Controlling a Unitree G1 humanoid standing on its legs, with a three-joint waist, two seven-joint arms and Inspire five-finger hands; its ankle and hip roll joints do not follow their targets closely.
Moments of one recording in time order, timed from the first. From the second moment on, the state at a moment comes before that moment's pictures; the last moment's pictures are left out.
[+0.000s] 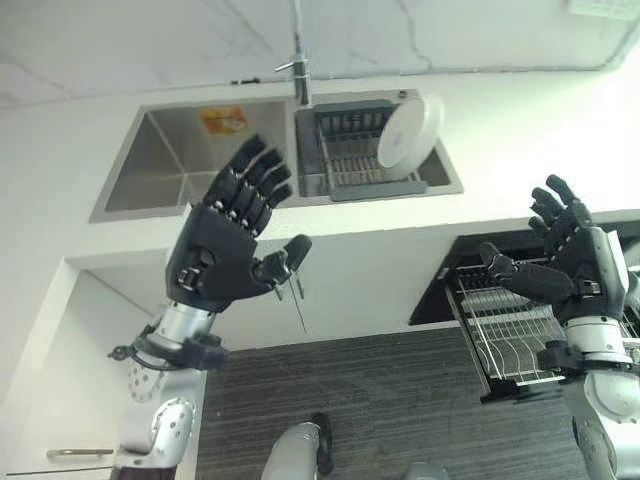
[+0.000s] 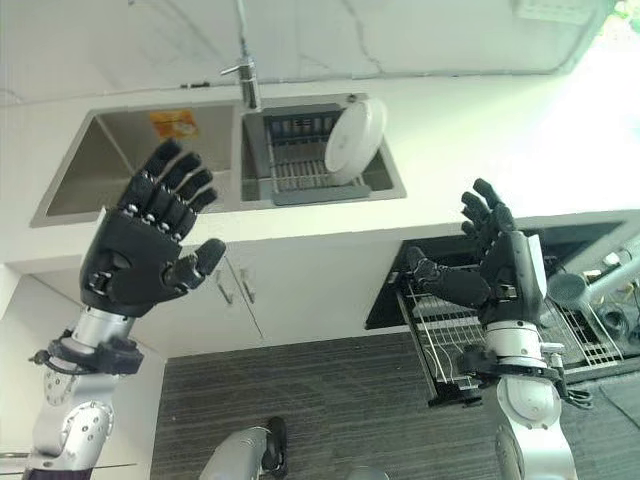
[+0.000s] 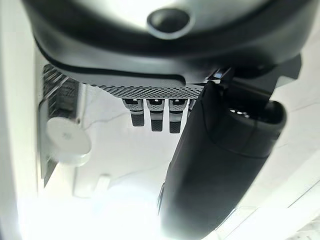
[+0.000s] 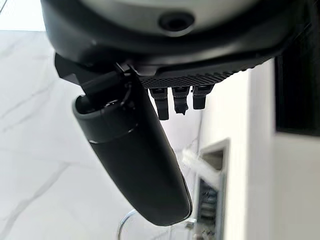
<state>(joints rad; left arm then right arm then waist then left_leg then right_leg) -0.02 0.45 0.08 -0.32 -0.76 -0.21 -0.37 0.15 -0.45 -0.21 -0.39 0.38 -0.06 -0.16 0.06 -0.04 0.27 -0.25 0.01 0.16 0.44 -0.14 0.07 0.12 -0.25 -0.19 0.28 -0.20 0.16</state>
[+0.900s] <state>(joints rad) -0.02 0.48 0.02 -0.38 -0.63 -0.16 -0.32 0.07 -0.45 -0.13 -0.39 0.61 -0.11 -0.03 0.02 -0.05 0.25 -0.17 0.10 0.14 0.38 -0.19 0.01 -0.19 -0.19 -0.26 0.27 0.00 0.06</state>
